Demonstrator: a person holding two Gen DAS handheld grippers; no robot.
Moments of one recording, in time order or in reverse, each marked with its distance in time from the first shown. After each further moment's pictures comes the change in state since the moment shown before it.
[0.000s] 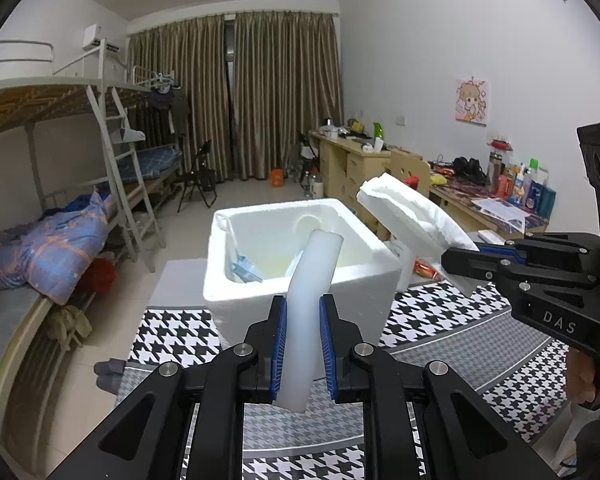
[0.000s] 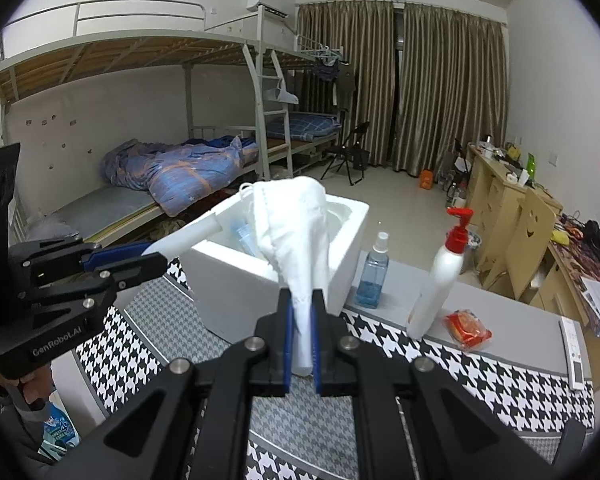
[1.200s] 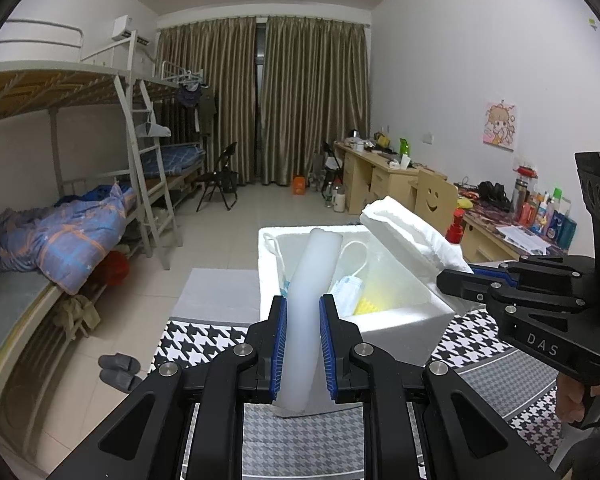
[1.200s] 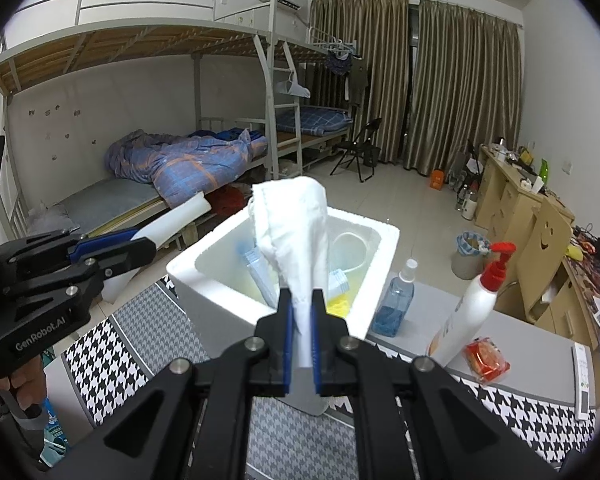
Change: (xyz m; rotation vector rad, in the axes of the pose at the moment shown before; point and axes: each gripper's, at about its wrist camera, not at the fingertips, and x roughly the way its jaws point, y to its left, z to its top) left arm 0.012 0.023 0.018 -0.085 -0.028 0.061; right arm 0.045 0.013 0.029 -0.028 0.029 0.021
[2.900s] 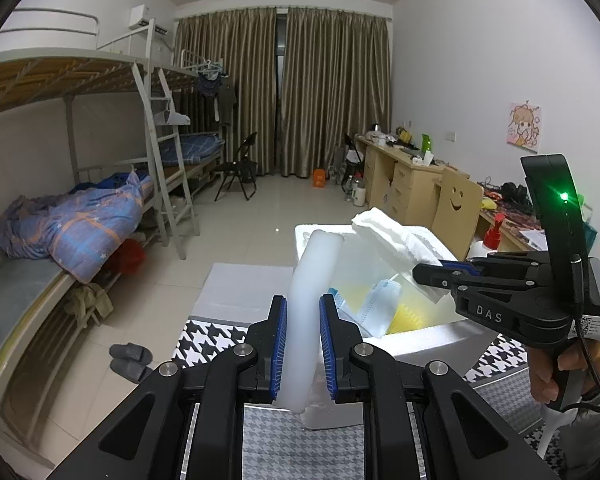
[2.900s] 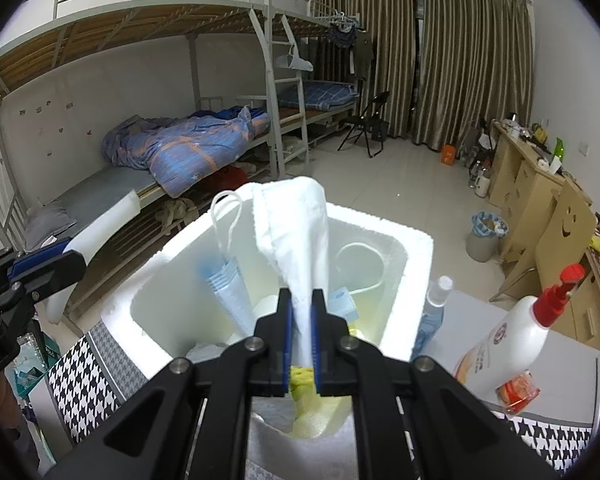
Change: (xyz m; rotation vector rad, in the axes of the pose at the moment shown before) left arm 0.022 0.021 0.010 -0.037 0.029 0.064; right arm 0.075 -0.018 0.022 0.032 0.101 0.047
